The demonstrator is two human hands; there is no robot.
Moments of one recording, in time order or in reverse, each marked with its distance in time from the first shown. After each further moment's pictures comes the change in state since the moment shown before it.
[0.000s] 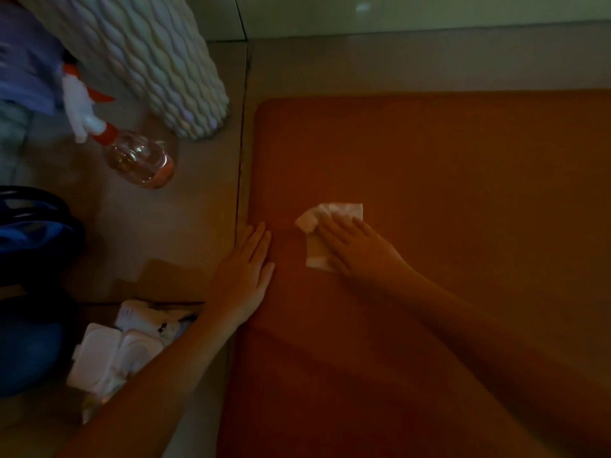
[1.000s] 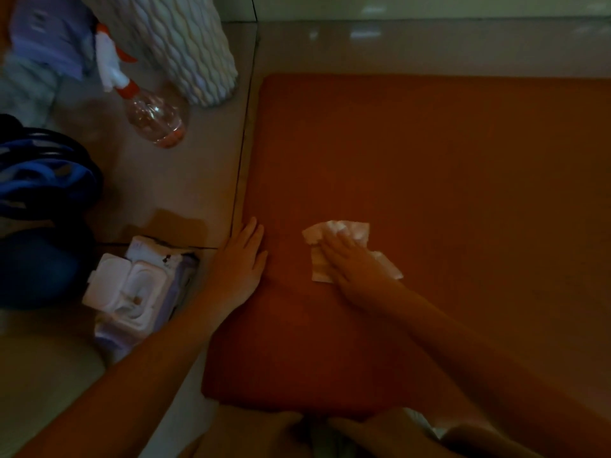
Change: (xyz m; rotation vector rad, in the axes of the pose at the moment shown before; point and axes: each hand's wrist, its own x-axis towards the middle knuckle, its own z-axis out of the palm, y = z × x) left_hand -0.072 0.040 -0.005 -0.057 -0.044 -0.151; right_hand -0.099 -0.049 0.008 0.351 -0.161 0.046
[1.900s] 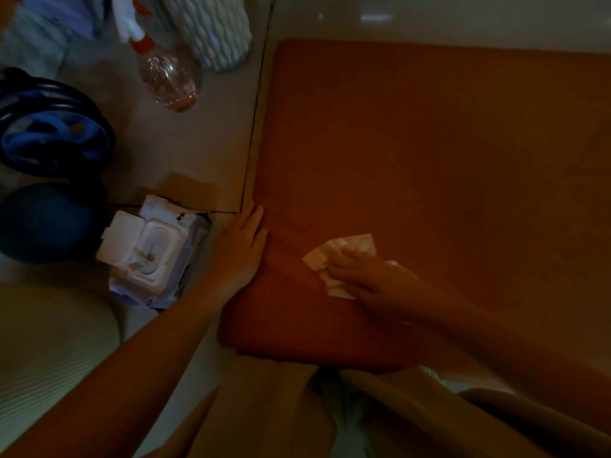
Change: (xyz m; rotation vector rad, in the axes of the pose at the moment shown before) left_hand -0.038 -0.013 0.015 -0.352 0.007 -0.112; right_hand -0.062 -0.026 0.008 0.065 -0.183 -0.172
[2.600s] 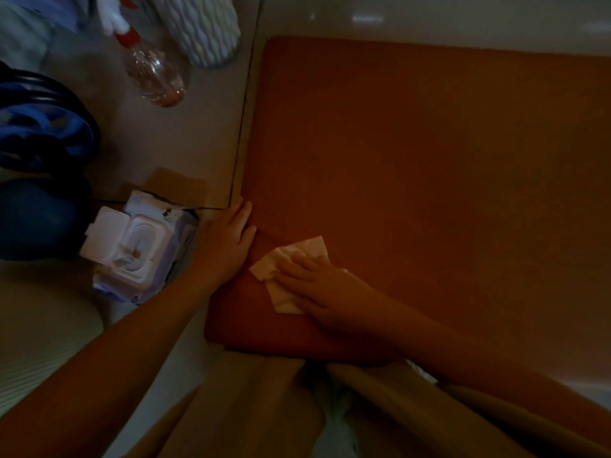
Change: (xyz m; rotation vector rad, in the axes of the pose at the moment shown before) left_hand 0.005 0.001 -0.006 0.244 -0.009 0.015; right_hand 0.024 -0.026 0.028 -0.207 0.052 -0.191
